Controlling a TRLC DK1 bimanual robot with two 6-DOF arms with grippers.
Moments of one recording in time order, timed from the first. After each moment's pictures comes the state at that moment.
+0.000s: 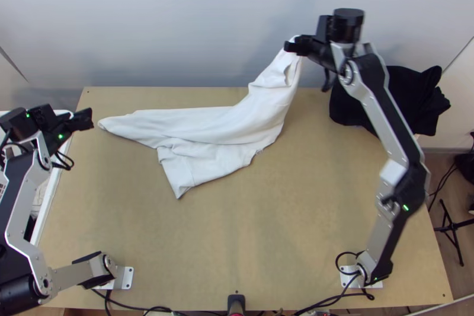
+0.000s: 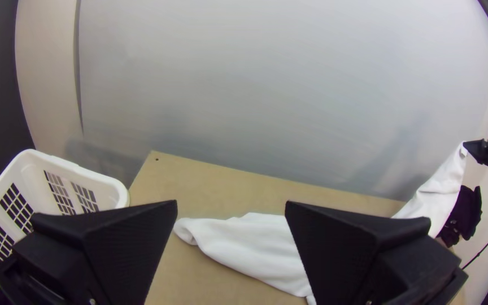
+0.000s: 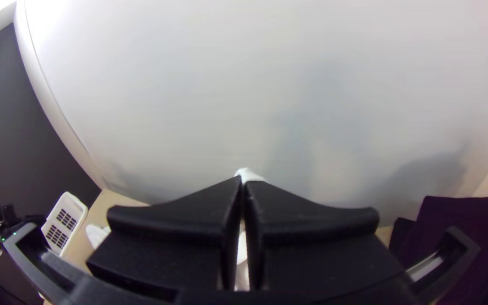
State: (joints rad) left arm 0.41 1.30 0.99 -0.09 0.37 -0.03; right arm 0.32 2.01 2.20 -0.52 -0.07 0.26
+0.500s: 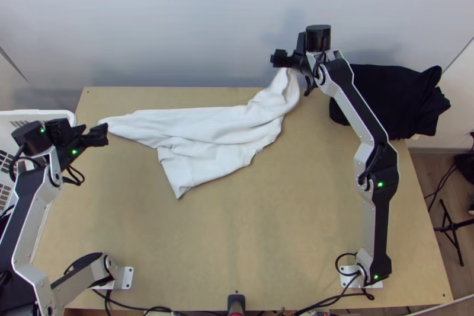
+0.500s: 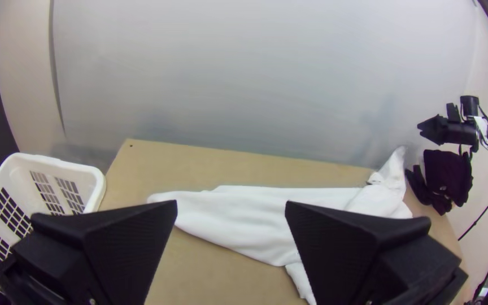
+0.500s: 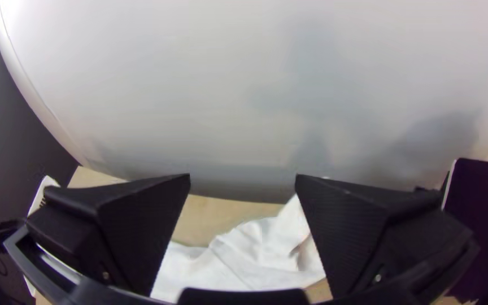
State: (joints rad) left arm 0.32 1.15 0.85 -0.13 0.38 0.03; right arm 0.32 2.22 2.26 -0.55 -0.05 0.28
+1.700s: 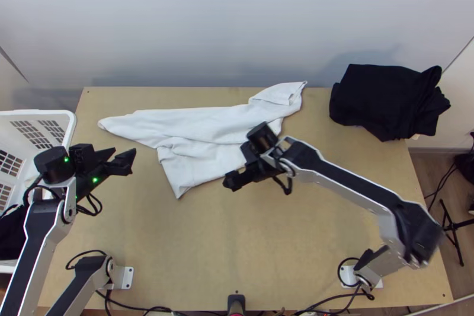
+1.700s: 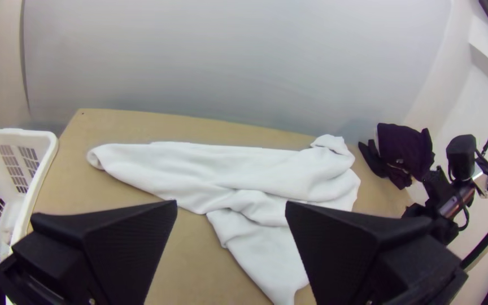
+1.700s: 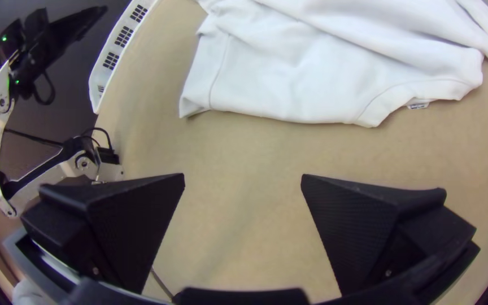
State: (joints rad) left arm 0.10 0.83 0.70 -0.34 0.36 -0.09; right arm 0.82 1.70 1.33 -0.61 -0.37 0.39
